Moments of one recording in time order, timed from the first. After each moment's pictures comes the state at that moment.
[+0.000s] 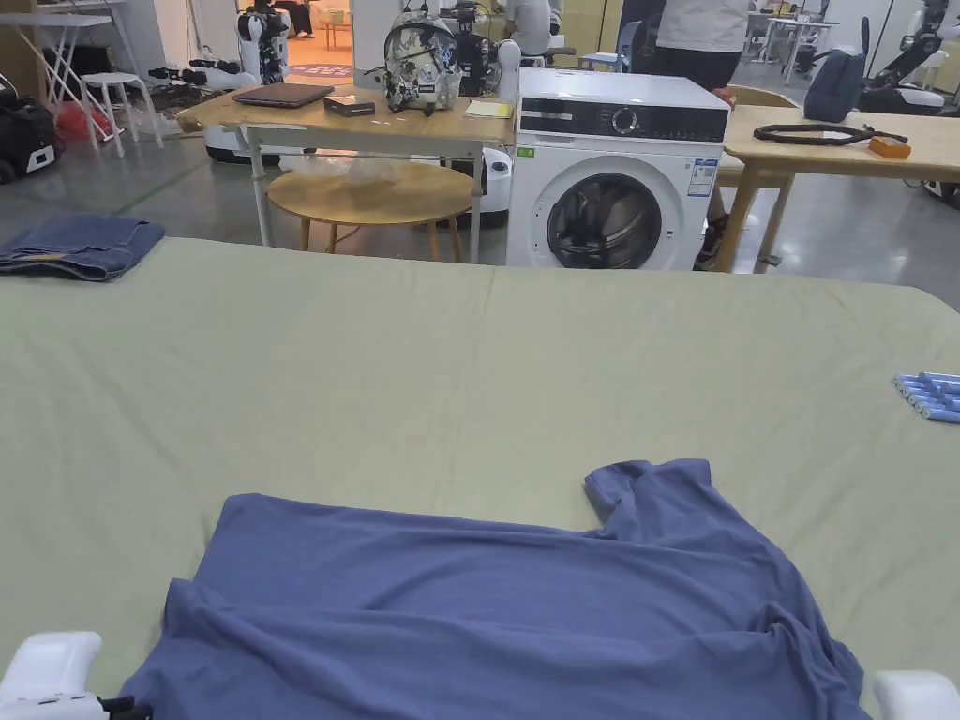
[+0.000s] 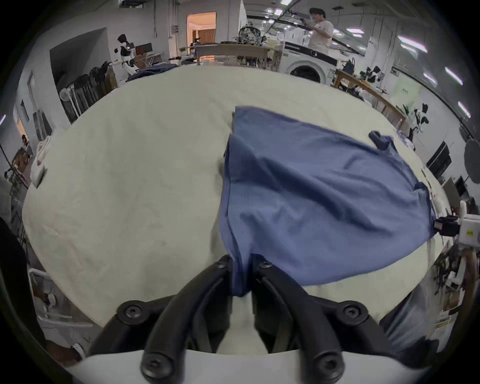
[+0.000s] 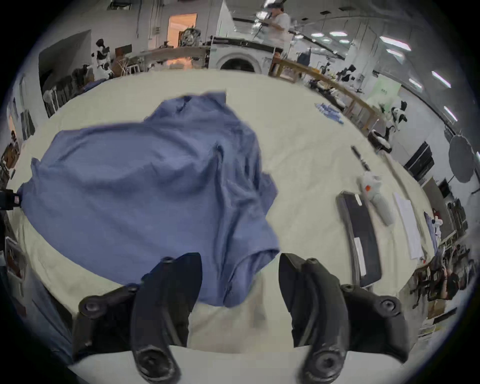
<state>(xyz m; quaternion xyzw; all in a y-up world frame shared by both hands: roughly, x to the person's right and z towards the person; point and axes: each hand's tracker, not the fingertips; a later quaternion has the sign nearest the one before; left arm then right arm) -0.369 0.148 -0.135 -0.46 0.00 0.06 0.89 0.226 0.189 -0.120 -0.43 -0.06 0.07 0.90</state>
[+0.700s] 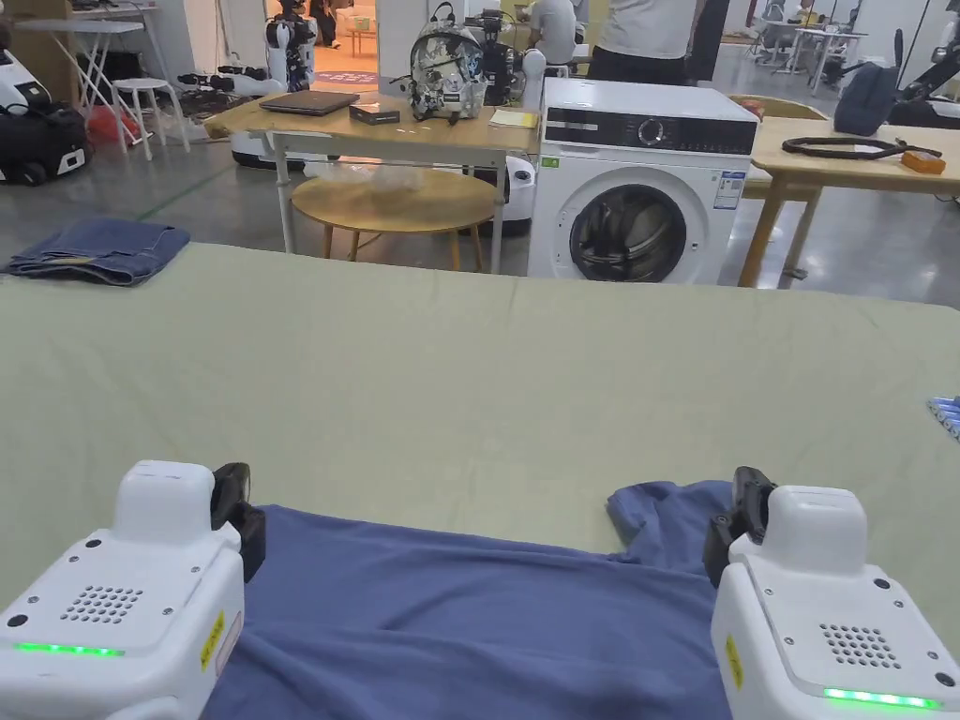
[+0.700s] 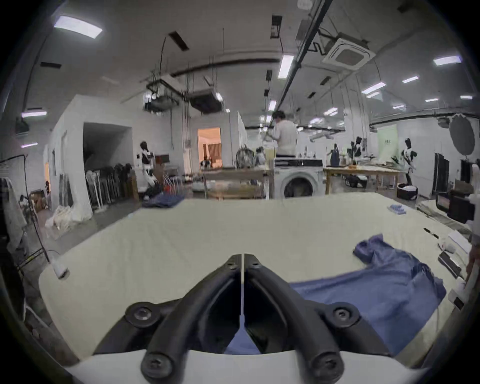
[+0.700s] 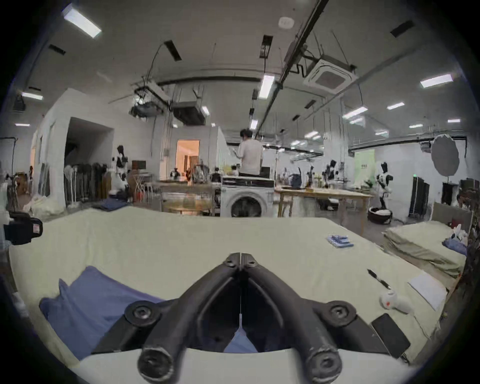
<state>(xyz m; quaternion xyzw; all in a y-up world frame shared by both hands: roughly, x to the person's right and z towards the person) -0.275 0.246 -0.168 -0.10 0.03 -0.02 0.99 0.095 0.270 -0.167 -0.06 -0.03 0.02 1.00</state>
